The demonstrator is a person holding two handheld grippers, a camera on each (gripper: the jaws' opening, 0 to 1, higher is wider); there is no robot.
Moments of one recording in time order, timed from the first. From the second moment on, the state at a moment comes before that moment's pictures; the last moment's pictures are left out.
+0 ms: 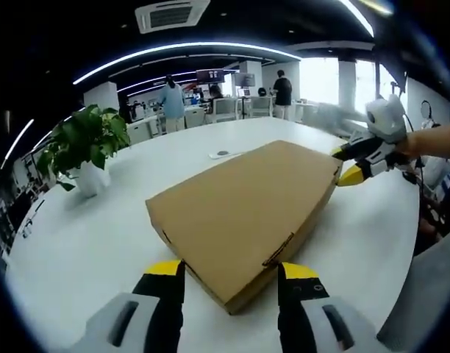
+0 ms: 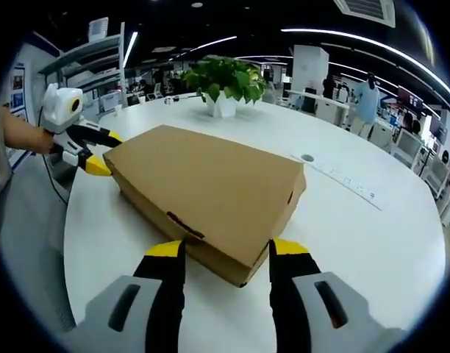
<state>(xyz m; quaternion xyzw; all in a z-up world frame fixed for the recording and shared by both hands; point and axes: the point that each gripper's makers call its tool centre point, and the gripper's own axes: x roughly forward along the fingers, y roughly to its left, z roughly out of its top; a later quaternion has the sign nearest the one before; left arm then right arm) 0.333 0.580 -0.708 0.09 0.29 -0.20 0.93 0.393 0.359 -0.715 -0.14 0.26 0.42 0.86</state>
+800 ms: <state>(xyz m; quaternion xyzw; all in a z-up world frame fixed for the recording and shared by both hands) 0.317 0.629 -0.708 0.09 0.31 -0.24 0.92 0.351 0.405 -0.718 -0.15 0.27 0.37 0.88</state>
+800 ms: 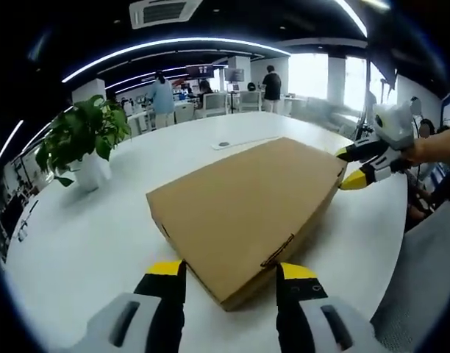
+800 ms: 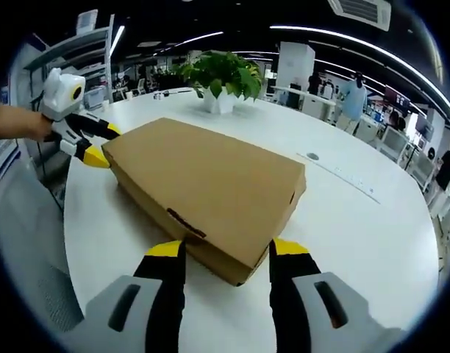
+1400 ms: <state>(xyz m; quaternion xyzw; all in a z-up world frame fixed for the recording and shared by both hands) 0.297 0.653 -0.707 0.10 0.33 -0.26 0.90 0.316 0.429 -0.717 -0.14 0.28 0.34 0.89</state>
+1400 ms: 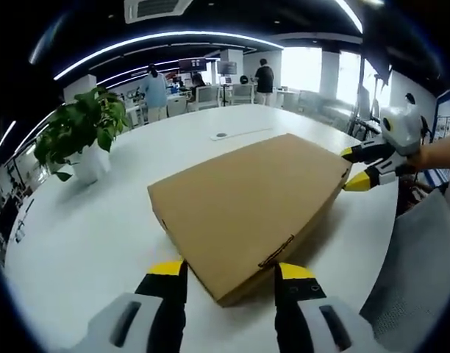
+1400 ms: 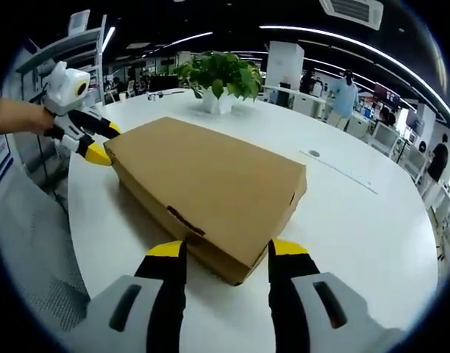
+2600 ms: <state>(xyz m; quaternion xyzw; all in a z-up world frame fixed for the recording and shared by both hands) 0.262 0.682 -0.707 0.11 0.34 -0.29 0.89 0.265 0.452 -0.712 -0.11 0.29 0.36 0.88</state>
